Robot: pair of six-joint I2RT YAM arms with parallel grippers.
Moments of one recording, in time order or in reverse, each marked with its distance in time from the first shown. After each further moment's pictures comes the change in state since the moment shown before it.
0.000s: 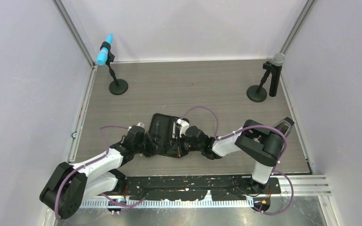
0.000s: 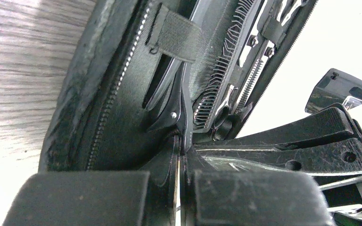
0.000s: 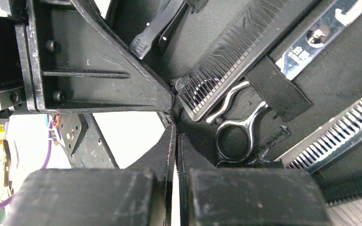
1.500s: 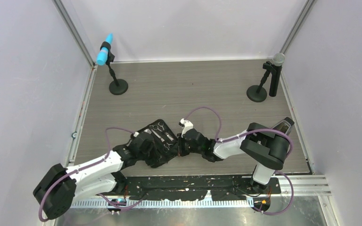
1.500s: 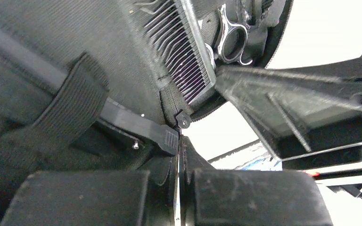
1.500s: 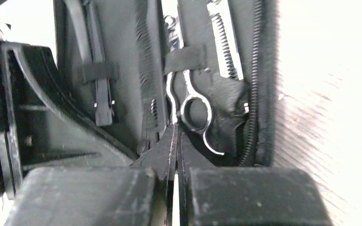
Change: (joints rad) left arm -0.229 -0.117 0.032 -0.239 -0.079 -0.086; right arm 0.054 -0.056 -0.010 -0.080 0.194 0.079
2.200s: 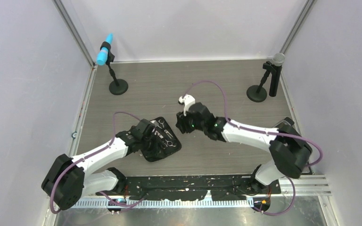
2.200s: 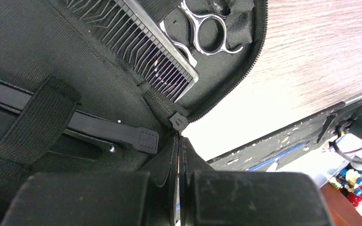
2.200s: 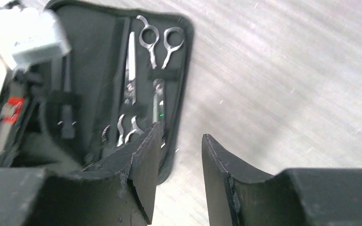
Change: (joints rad) left arm 0.097 0.202 0.247 -0.207 0.087 0.401; right arm -0.149 -0.245 0.230 -0.475 0.090 -0.462
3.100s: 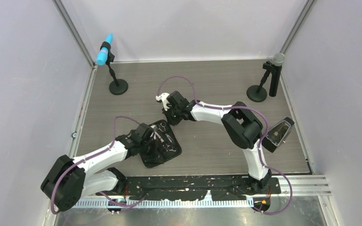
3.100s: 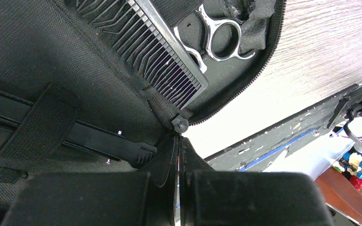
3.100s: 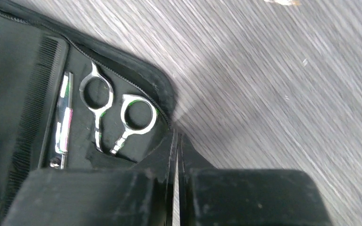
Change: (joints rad) left arm 0.001 -0.028 -0.091 0.040 0.066 0.022; right arm -0.087 0.623 0.616 -0.296 -0.188 -0.320
